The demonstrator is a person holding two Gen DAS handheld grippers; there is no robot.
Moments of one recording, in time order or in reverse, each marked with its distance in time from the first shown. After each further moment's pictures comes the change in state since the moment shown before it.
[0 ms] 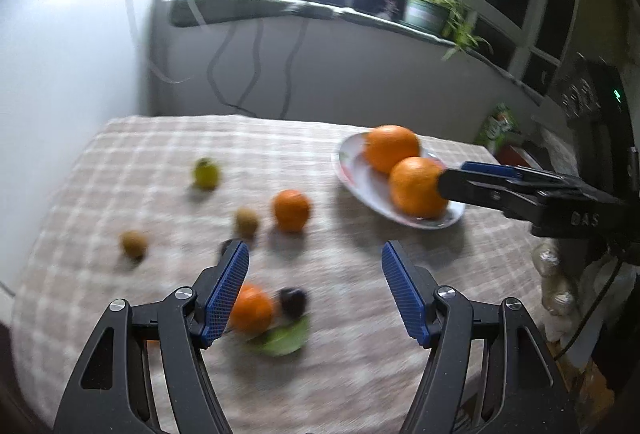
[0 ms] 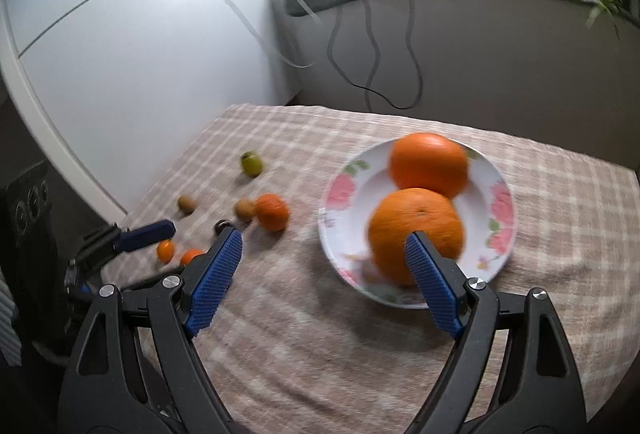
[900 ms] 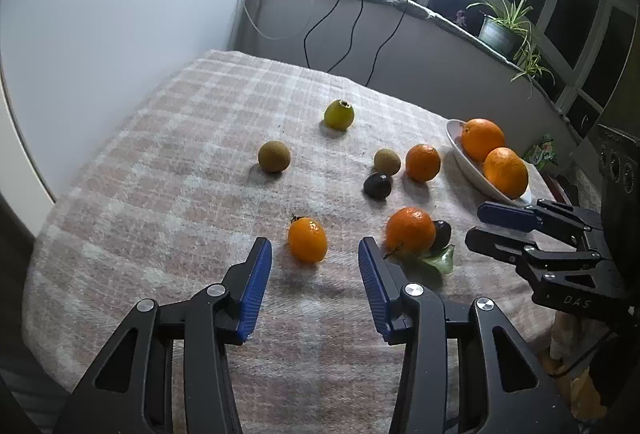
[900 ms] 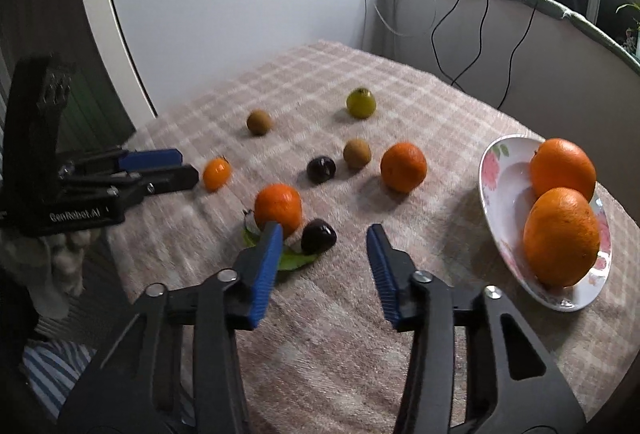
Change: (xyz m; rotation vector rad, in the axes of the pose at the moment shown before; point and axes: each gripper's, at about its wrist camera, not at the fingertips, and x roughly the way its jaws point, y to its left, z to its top) left arm -0.019 0.101 -0.058 -0.194 0.033 0.081; right arm 0.067 0.101 -0.047 -0.298 0.125 0.027
